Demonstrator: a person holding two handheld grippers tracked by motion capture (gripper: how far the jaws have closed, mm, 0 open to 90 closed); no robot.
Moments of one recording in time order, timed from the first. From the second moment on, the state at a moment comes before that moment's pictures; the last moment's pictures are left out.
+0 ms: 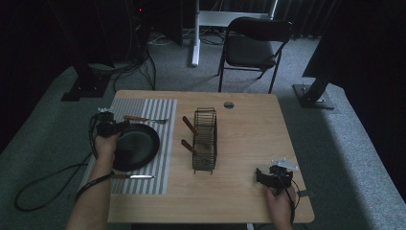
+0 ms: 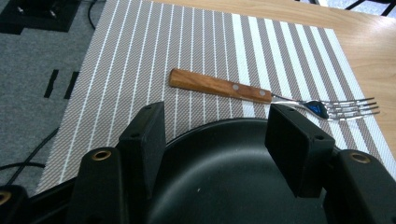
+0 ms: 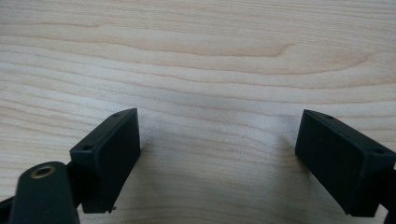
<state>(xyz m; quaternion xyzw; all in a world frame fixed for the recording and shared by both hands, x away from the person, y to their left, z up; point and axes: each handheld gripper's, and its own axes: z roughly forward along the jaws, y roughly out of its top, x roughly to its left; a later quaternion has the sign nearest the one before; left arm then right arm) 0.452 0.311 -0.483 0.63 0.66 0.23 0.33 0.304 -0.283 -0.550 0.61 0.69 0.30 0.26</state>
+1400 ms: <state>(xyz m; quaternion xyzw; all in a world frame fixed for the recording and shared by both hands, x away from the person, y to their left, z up) 0.353 0.323 -0.487 0.67 0.61 0.23 0.36 0.304 -0.283 -0.550 0.61 0.69 0.30 0.26</state>
